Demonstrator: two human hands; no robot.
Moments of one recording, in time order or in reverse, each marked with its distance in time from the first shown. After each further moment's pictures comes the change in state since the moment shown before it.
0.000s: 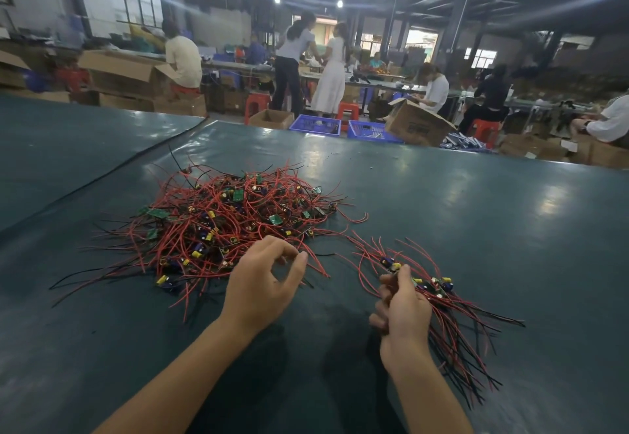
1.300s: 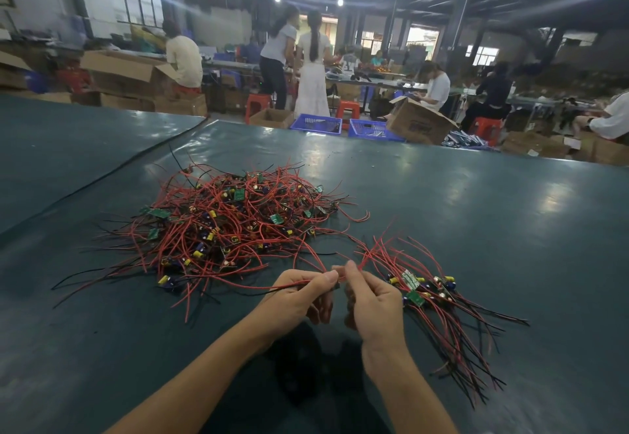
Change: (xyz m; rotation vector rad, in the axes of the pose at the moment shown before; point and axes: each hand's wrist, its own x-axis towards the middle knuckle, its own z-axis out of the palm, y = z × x) left_hand -0.010 0.019 0.015 -0.740 -0.551 -0.398; right_hand -0.026 0.011 0.021 -0.309 -0.277 -0.207
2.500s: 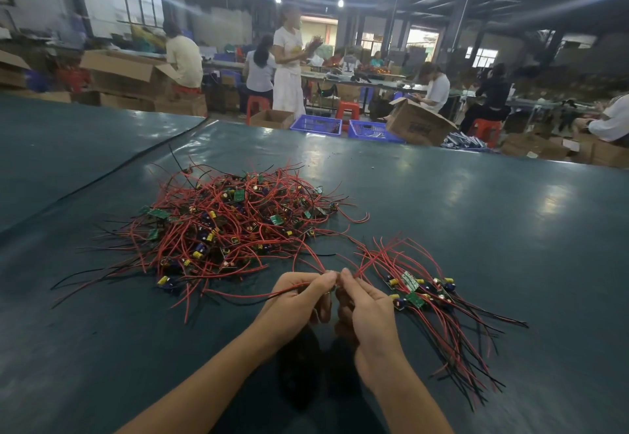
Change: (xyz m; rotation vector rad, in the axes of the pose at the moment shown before) left_hand -0.001 -0.003 0.008 0.053 0.179 0.015; right_hand -0.014 -0.015 0.004 0.152 -0.067 0.245
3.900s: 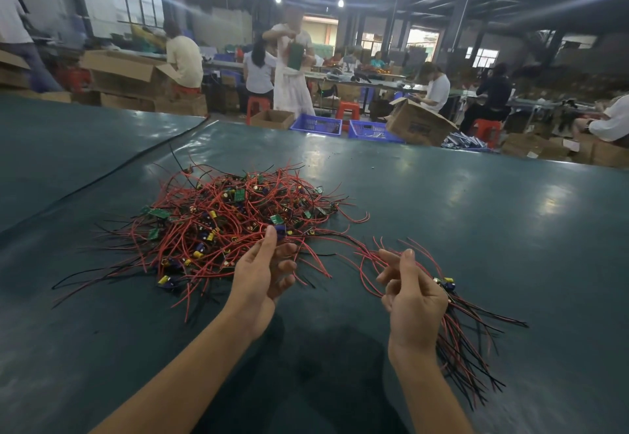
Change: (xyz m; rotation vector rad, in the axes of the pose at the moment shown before) left_hand 0.013 0.021 -0.026 -0.663 0.387 -0.233; right_hand 0.023 -0.008 -0.030 0.039 0.255 -0.546
